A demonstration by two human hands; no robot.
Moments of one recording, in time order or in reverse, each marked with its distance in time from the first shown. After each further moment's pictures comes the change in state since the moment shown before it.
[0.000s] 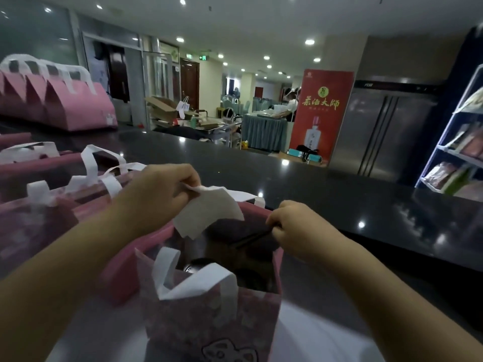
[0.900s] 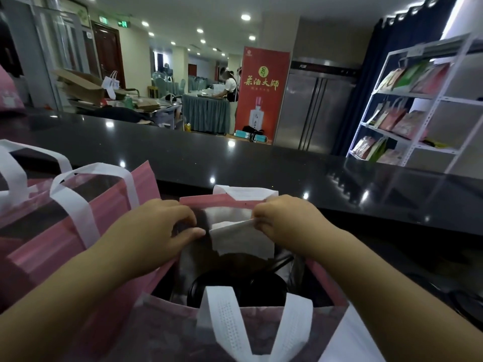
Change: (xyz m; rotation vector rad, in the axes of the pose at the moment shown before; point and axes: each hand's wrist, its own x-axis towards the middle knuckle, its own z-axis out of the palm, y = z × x) left_hand -0.003 -0.113 0.062 -0.076 -0.317 0.099; right_hand 0.059 -0.038 0.042 -0.253 -0.030 0.131
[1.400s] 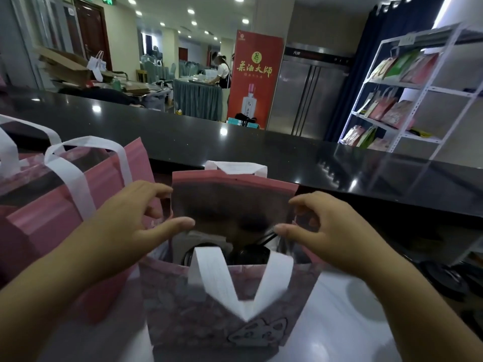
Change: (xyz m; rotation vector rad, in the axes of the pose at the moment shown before) left_hand -0.045 0.006 -0.001 -0.304 0.060 -0.137; right_hand -0.100 0.009 -0.008 0.341 0.166 0.240
